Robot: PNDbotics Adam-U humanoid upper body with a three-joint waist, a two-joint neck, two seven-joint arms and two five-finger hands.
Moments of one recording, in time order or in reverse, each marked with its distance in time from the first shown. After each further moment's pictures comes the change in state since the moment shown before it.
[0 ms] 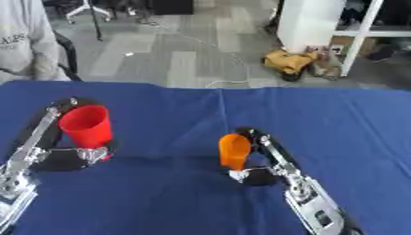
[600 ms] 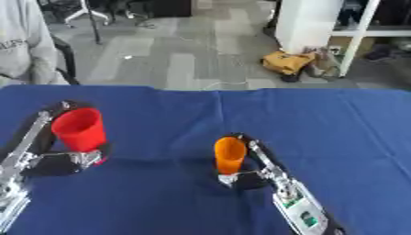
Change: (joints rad) left arm 0.002 -0.011 0.000 -0.006 0.010 0.004 0.004; right arm -0.021 0.033 -0.007 0.059 -0.003 -0.009 -0.017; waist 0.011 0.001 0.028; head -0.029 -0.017
